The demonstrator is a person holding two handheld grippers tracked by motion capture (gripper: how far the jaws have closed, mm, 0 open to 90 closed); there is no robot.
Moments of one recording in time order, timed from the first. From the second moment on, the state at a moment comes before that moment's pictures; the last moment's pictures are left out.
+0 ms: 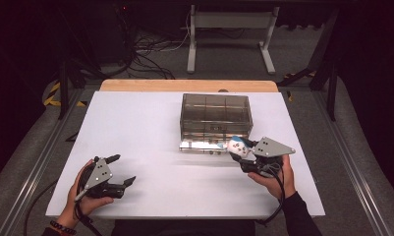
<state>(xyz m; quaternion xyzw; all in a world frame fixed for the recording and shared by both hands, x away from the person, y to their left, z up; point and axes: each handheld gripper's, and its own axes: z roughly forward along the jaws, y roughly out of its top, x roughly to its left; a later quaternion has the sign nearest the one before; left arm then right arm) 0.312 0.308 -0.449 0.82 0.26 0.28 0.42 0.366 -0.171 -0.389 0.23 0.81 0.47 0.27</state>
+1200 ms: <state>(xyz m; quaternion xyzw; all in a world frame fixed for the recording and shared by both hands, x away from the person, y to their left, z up) 0.312 0.304 -0.450 0.83 0.26 0.28 0.41 0.407 -0.130 -0.399 0.22 0.84 0.44 0.25</state>
